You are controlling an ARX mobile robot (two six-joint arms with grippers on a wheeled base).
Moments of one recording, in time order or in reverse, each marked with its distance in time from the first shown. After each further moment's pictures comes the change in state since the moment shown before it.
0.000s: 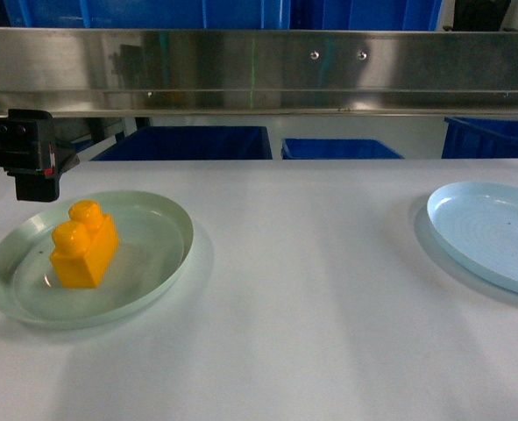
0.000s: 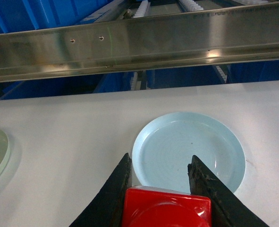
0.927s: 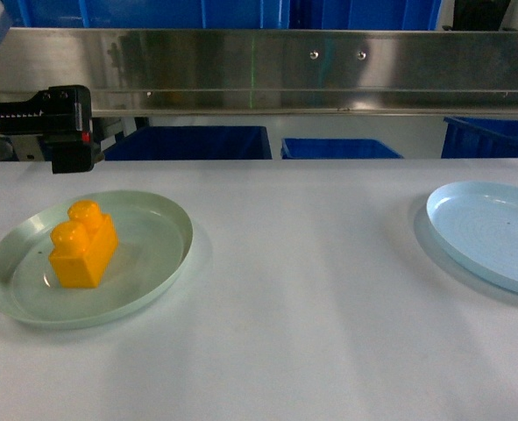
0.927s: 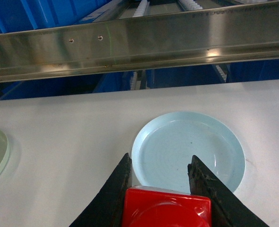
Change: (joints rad) left arm -0.060 0.037 0.210 -0.375 -0.076 -0.151; right arm 0.000 0.000 0.000 0.000 0.000 0.003
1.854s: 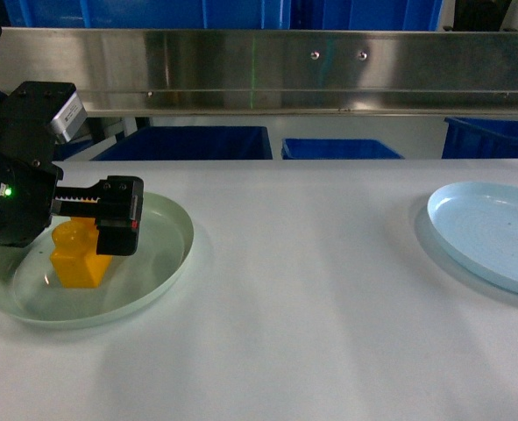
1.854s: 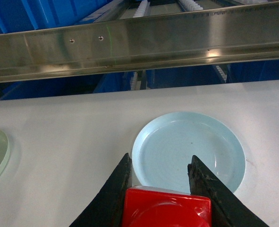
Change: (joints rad) left arm -0.099 0.113 -0.002 -0.095 -0.062 0.011; right arm 0.000 0.000 0.000 0.000 0.000 0.000
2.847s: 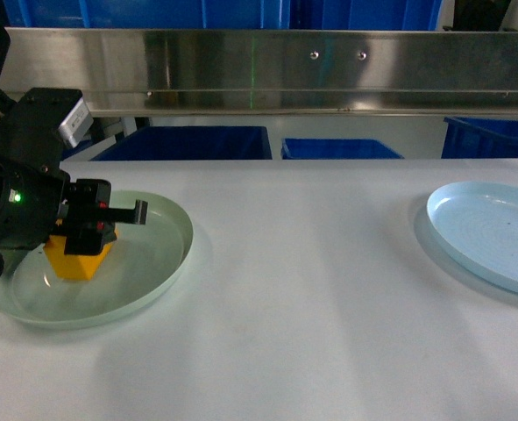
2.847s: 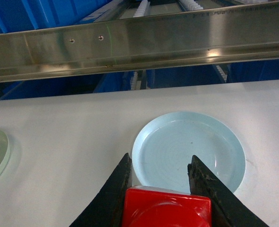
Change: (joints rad) left arm 0.012 0.019 0.001 0.051 0.008 0.014; right arm 0.000 0.000 0.000 0.000 0.000 0.000
